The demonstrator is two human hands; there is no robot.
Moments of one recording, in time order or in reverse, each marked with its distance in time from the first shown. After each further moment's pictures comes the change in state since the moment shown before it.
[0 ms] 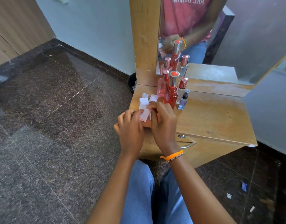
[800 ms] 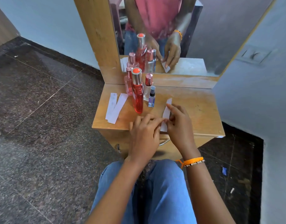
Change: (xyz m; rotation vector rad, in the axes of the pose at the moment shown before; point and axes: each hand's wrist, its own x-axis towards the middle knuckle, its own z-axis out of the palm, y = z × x) left_hand -0.027 0.095 0.024 -0.095 -0.188 0.325; right_hand 0.000 0.065 -0.105 -0.282 -0.169 0.385
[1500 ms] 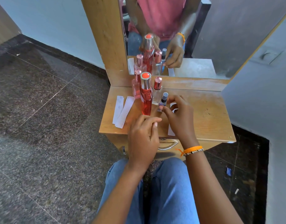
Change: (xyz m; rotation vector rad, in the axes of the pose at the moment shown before) left_hand 0.007 -0.012 -0.021 -0.369 0.178 -0.079; right_hand 0.038 -0.024 0.017 0.197 0.105 -0.050
